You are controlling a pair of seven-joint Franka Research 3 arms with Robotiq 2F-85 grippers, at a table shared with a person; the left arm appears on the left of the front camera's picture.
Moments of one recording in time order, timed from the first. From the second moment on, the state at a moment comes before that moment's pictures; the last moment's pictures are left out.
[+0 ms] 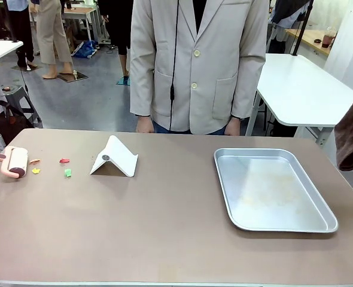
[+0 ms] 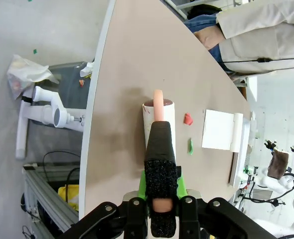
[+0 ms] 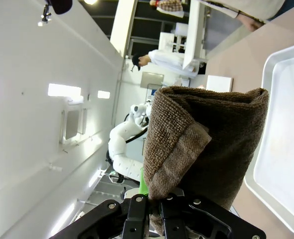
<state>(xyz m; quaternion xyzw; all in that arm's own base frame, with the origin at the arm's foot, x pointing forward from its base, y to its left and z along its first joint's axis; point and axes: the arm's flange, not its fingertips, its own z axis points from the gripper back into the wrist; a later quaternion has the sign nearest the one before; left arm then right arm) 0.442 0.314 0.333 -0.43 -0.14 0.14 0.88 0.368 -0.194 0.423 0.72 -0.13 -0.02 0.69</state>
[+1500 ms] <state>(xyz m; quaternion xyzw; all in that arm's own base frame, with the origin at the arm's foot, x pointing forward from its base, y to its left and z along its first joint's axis) 0.514 0.228 0.323 -0.45 -0.05 0.14 0.88 0.368 -0.194 0.423 0.72 -0.13 -0.02 0.69</state>
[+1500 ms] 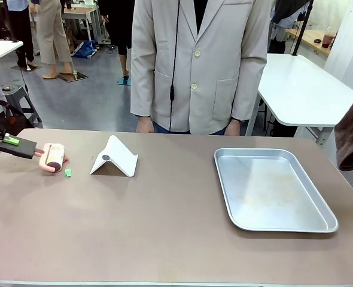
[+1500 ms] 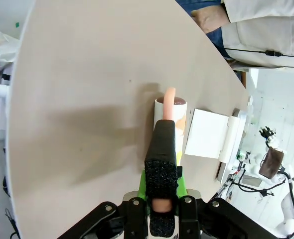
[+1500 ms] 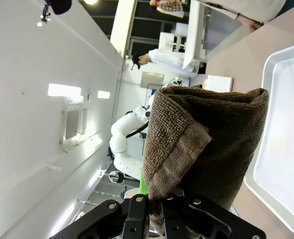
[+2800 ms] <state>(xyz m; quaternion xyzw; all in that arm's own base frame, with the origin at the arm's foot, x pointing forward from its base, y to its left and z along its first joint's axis) 0.525 0.183 0.362 -0.48 -0.09 0.08 0.87 0.368 -0.194 0.423 0.72 -0.13 -0.02 0.69</state>
